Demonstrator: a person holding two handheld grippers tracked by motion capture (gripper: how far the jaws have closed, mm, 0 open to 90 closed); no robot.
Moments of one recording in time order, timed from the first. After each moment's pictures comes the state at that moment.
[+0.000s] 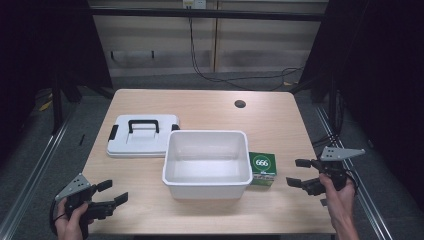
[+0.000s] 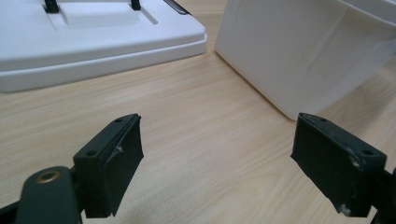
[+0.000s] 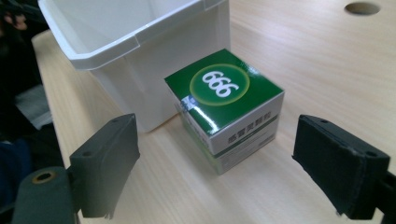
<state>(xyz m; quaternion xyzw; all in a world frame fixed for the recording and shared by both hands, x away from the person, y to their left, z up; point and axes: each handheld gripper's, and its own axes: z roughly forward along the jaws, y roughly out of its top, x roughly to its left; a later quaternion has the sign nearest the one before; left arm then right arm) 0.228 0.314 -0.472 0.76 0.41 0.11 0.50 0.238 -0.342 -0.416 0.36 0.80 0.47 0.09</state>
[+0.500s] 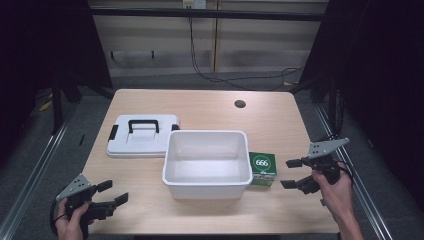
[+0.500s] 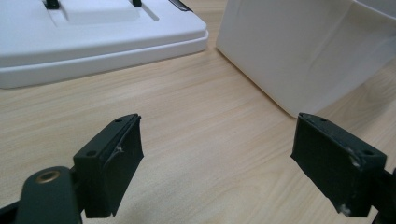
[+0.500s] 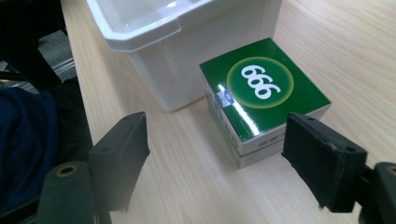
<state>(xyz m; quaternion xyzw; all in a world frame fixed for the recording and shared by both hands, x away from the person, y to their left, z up) 0.228 0.313 -0.474 0.76 0.42 0.11 0.49 0.252 -0.317 -0.396 0.29 0.86 0.41 0.04</state>
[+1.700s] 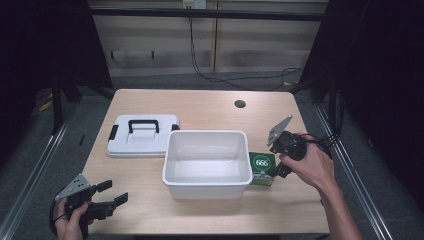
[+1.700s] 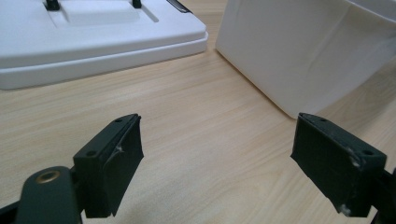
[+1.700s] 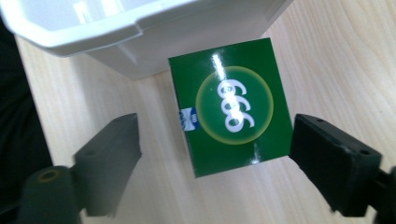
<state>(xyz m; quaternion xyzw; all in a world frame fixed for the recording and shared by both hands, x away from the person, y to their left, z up) 0.228 0.313 -0.473 0.75 0.42 0.11 0.50 0.311 -0.241 -0.369 0.21 0.96 0.17 0.04</state>
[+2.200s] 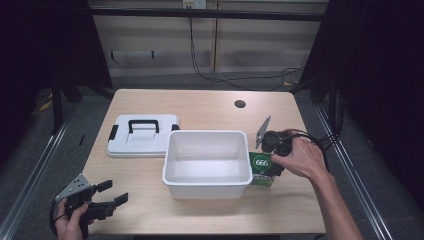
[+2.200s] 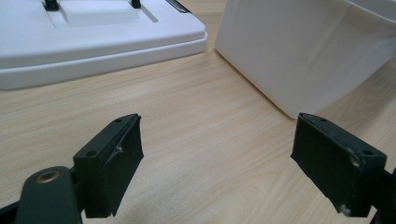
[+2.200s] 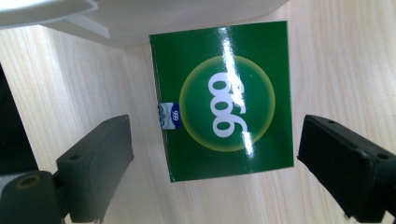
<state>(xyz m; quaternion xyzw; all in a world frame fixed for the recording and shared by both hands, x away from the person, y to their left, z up) 0.228 0.313 -0.473 0.75 0.42 0.11 0.50 0.338 -0.219 -0.386 0.15 0.99 0.08 0.01</state>
